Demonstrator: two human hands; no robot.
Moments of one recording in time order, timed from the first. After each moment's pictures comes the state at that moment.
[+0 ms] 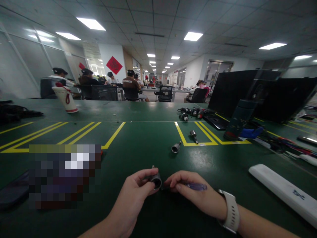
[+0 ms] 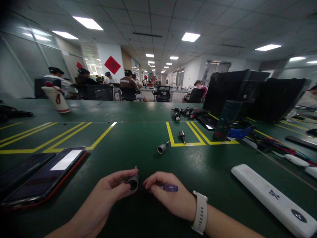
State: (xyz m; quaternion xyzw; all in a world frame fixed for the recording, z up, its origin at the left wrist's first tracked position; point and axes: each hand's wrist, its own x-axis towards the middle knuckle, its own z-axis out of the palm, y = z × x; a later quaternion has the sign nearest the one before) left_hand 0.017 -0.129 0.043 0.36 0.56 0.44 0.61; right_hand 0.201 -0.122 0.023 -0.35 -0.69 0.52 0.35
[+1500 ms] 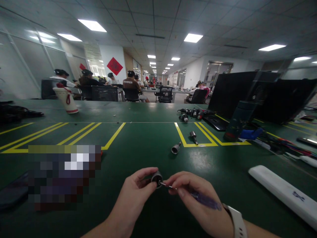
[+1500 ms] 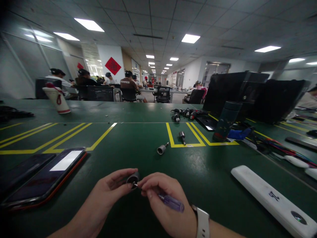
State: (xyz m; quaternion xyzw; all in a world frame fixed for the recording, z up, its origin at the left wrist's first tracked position) left_hand 0.012 -0.127 0.036 0.44 0.54 0.45 0.57; right_hand 0.189 -0.146 0.033 -0.31 -0.70 0.41 0.49
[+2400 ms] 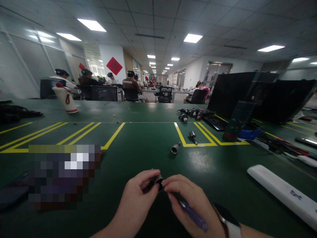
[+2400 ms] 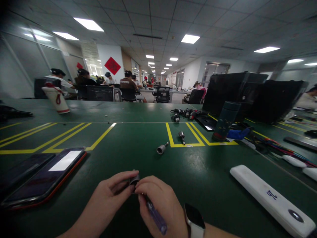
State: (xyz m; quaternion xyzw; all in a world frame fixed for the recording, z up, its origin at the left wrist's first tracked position) left_hand 0.019 -0.130 0.037 0.50 0.54 0.47 0.48; right_hand 0.174 -0.149 0.029 -0.31 -0.80 0.19 0.48
